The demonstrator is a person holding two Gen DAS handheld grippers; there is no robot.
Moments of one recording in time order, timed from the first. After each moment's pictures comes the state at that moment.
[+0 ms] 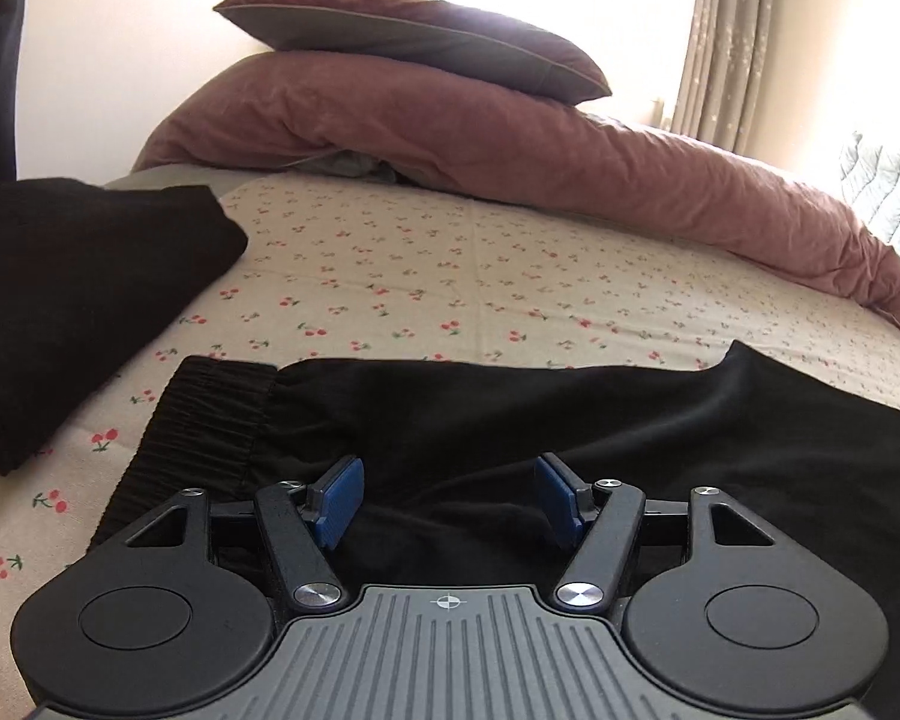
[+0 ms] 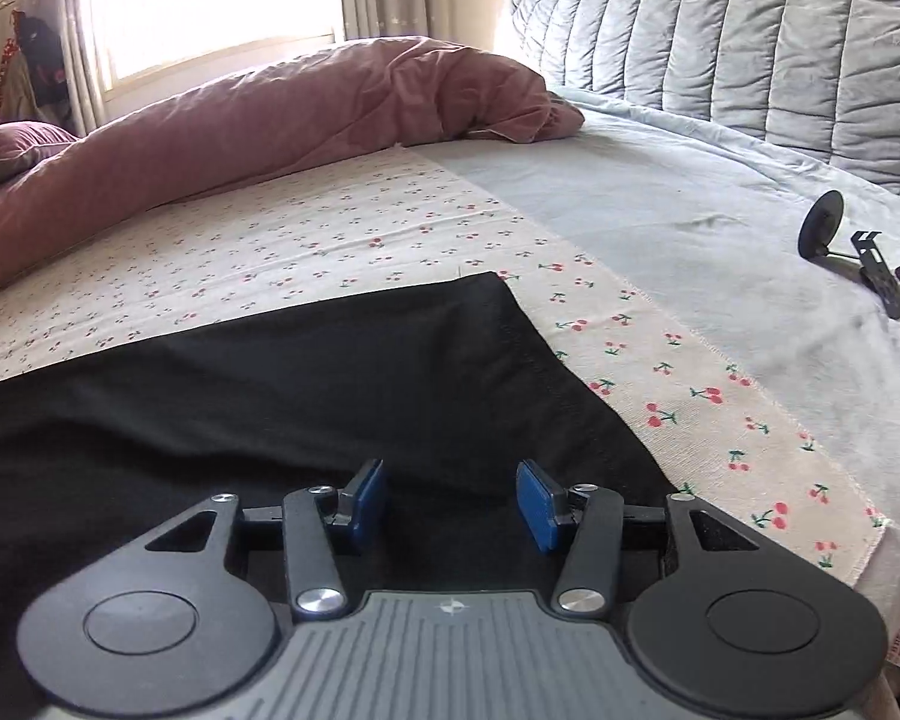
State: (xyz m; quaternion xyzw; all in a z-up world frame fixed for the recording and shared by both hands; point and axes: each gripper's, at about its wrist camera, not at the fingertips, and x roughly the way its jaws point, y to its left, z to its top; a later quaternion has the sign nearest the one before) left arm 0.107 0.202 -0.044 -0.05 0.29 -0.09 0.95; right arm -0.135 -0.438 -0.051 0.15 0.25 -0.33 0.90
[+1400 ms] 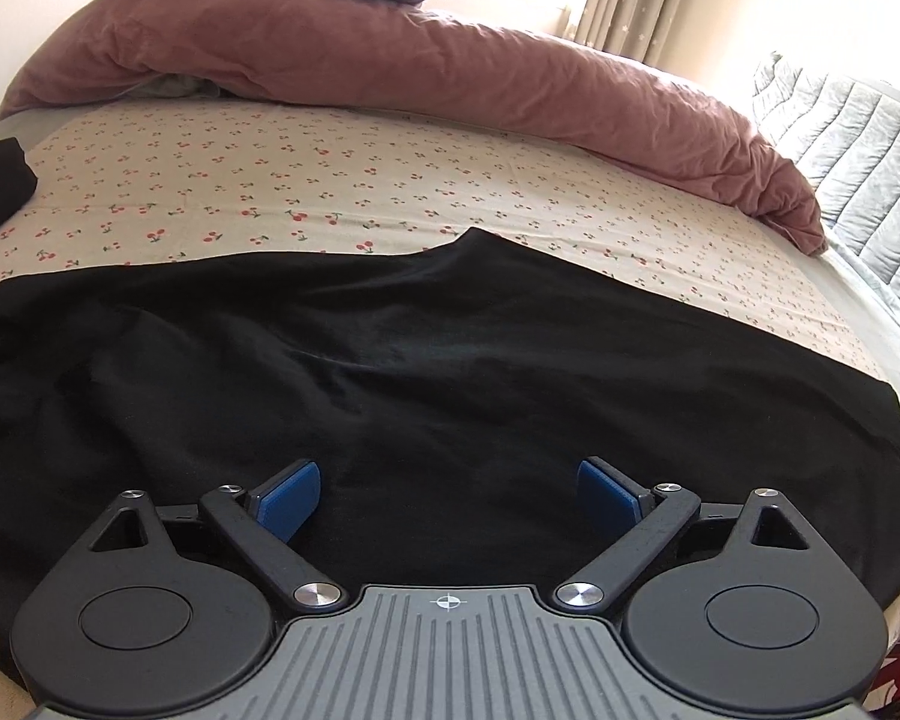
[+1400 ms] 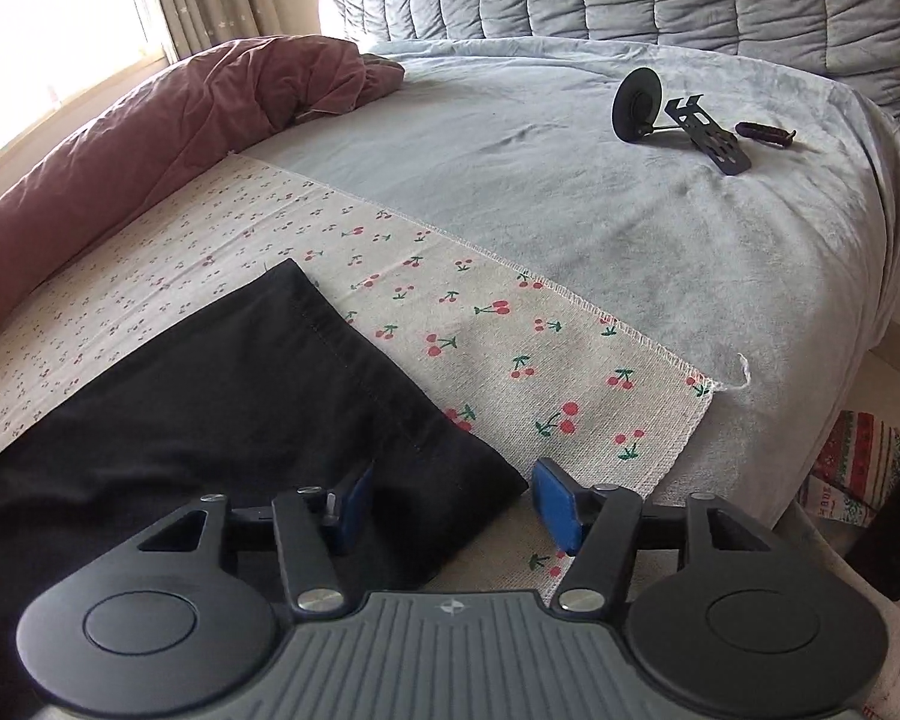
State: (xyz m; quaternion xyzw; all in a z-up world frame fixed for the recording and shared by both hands) left arm 0.081 0.051 -0.036 -0.05 0.38 -0.17 0.91; right arm -0.187 -0.476 -0.070 0.25 0.28 -0.44 0.82
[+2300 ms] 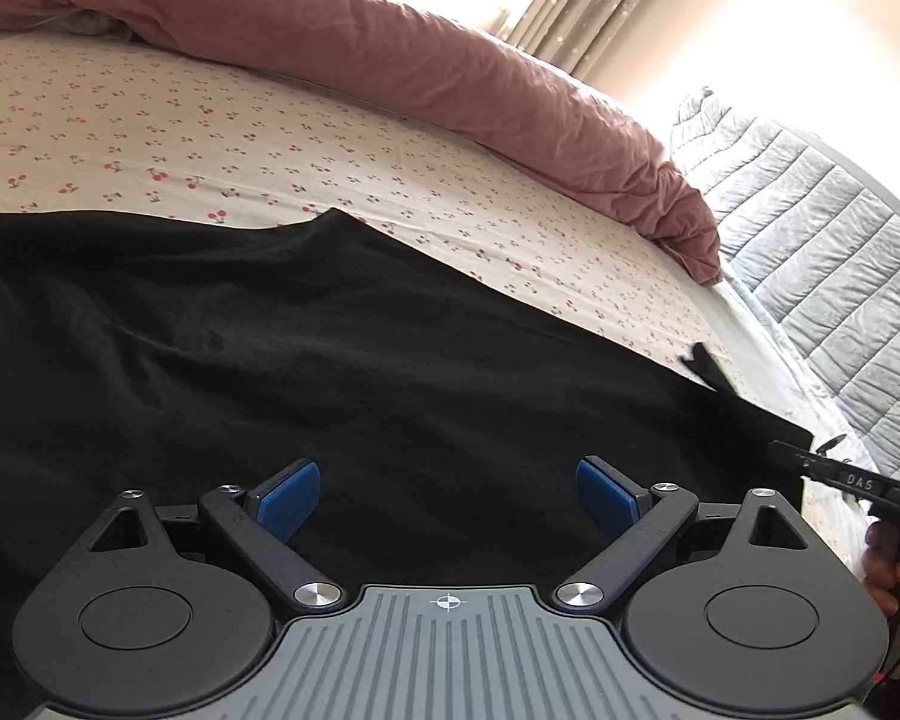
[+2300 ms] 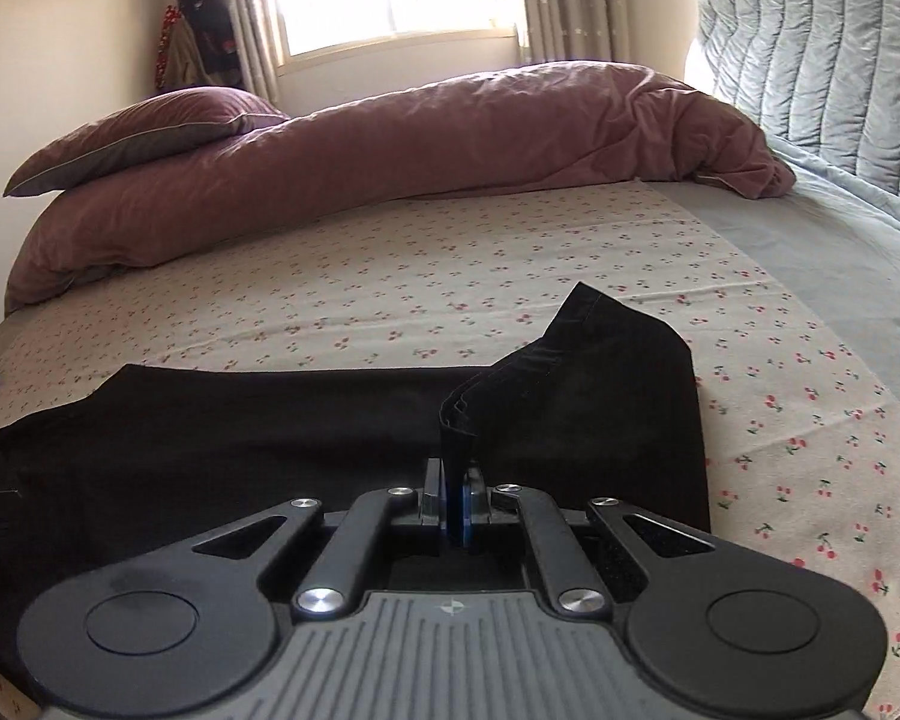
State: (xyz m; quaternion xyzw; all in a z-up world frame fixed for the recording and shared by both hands) left arm 0.098 0.021 -0.044 -0.16 0.39 -0.28 0.86; right arm -0.049 -0.310 -0.003 0.12 0.28 -0.14 0.94
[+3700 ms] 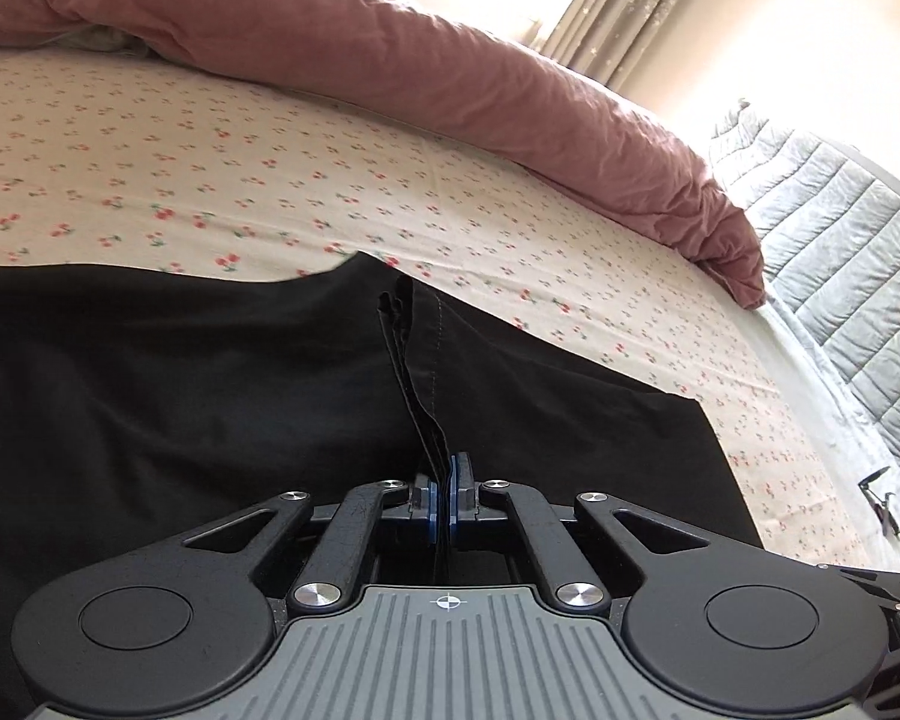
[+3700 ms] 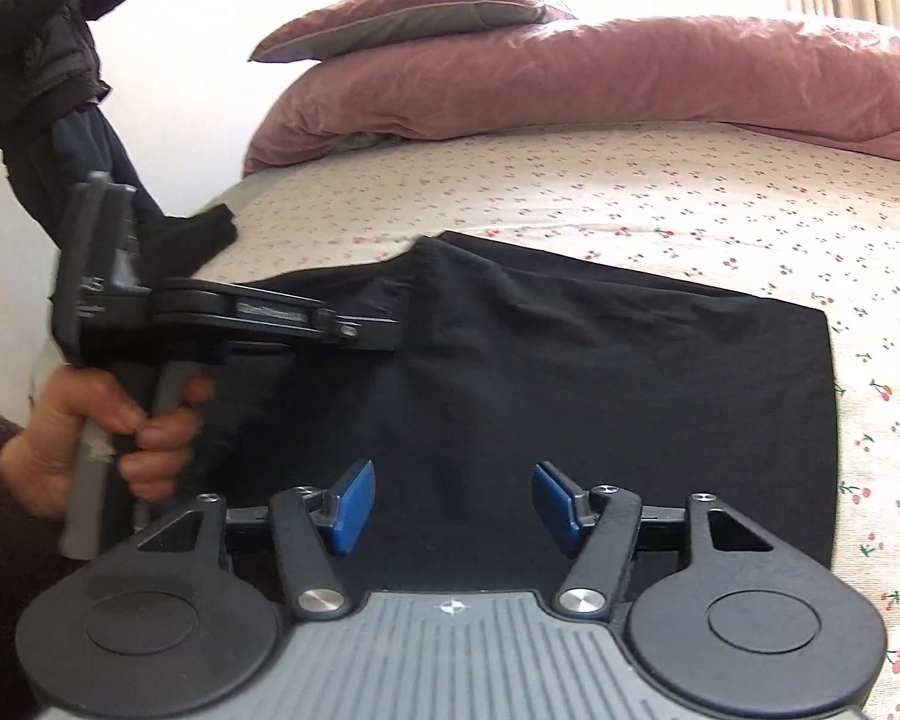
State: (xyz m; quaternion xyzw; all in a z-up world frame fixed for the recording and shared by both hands) left arm 0.138 0.026 -0.043 -0.15 0.39 -0.23 0.88; right arm 0.004 -0.207 -0.015 0.09 0.35 0.06 0.93
